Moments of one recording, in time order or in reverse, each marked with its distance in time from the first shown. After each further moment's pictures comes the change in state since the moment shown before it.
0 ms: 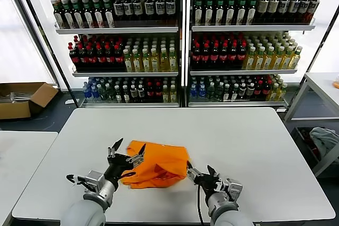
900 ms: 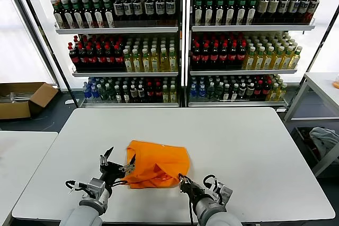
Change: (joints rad) left arm 0.034 0.007 -0.016 0.087 0.168 -0.016 0.025; right arm -0.013 0.045 -0.036 -0.011 0.253 -0.010 0.126
